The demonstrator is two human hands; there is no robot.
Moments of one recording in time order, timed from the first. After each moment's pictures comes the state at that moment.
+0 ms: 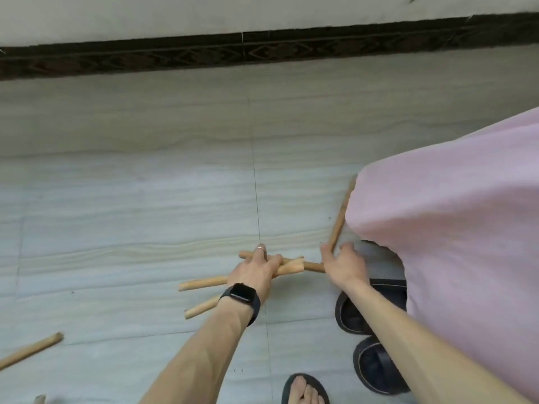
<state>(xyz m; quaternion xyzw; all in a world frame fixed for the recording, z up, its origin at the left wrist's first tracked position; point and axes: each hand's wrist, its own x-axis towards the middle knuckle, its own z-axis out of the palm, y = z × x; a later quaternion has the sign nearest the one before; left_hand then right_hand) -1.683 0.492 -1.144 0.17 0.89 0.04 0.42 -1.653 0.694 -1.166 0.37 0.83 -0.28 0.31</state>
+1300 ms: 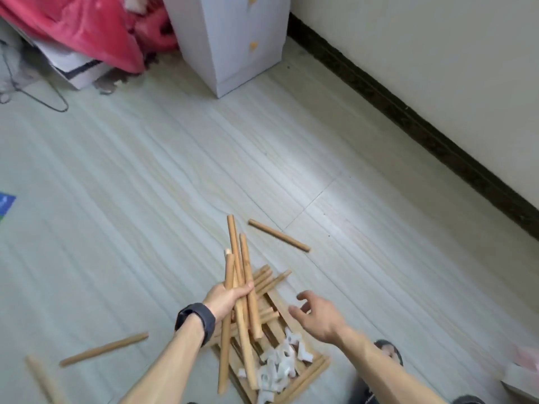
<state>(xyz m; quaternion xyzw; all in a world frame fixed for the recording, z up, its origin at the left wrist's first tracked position) -1.354 -0.076 -0.937 -0.53 0.45 0.69 0.20 -1.483 0.130 -0.949 -0.18 0.82 -0.10 0.53</state>
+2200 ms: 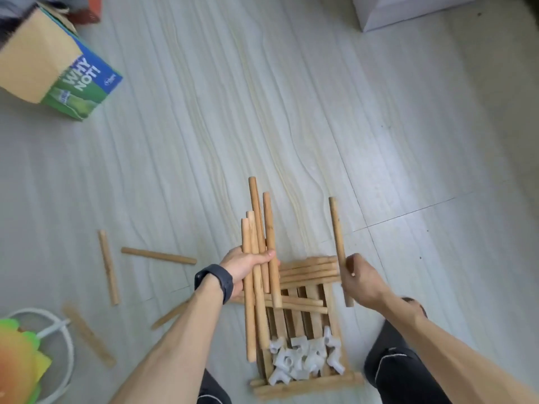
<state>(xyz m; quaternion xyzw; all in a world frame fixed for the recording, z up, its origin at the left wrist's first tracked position) -1.271 -0.144 -1.014 -0.62 0.24 0.75 0.07 -1.515 0.009 -1.047 -0.28 0.80 -0.04 0.53</state>
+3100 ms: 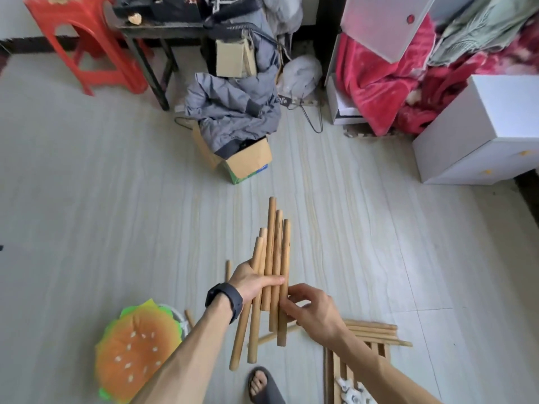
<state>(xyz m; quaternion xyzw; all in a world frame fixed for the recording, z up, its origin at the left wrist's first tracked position) -0.951 -0.267 -0.689 -0.66 0.38 0.64 -0.05 -1.124 -0.179 -0.667 -0.40 0.68 -0.18 0.59</state>
